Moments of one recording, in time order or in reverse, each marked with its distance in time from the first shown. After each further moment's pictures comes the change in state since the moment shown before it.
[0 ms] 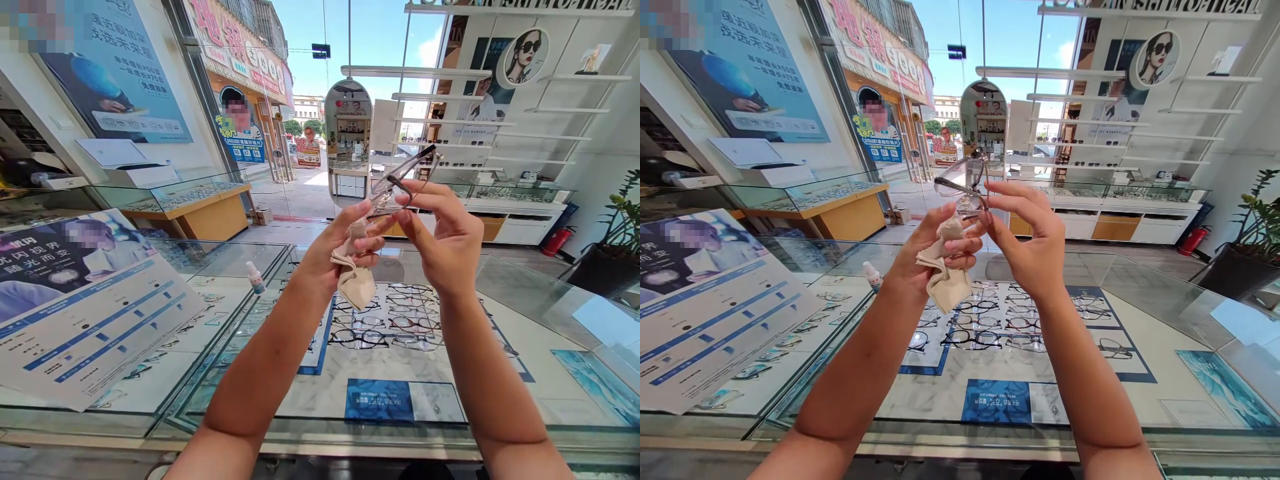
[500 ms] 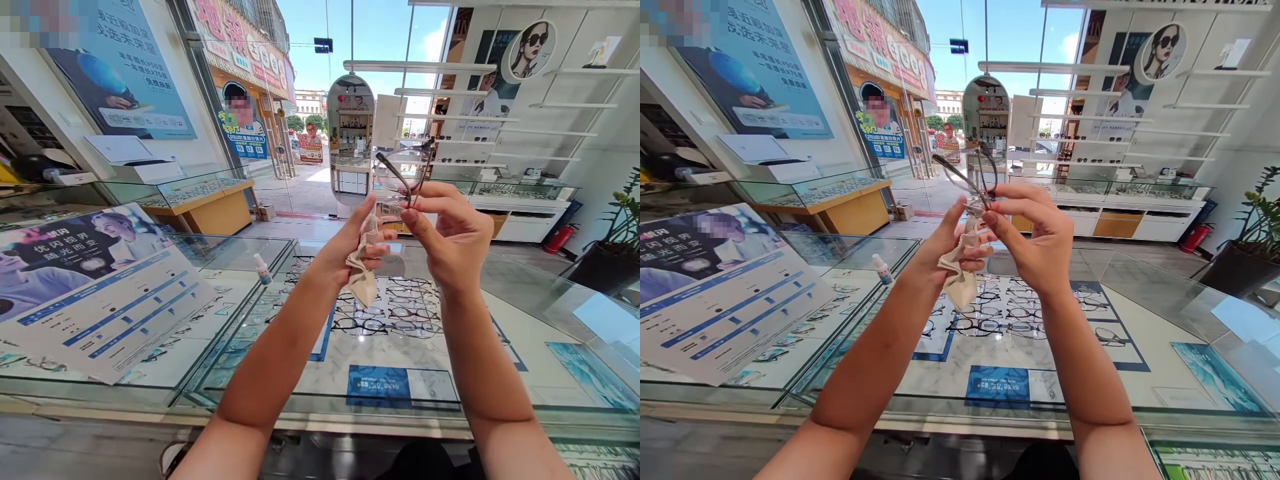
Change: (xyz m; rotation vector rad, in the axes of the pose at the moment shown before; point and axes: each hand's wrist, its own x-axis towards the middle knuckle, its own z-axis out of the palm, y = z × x) left_hand 0.001 -0.011 0.013 -0.119 0.033 -0.178; right_hand -0.003 -0.018 -0.008 0.004 0.021 0.023
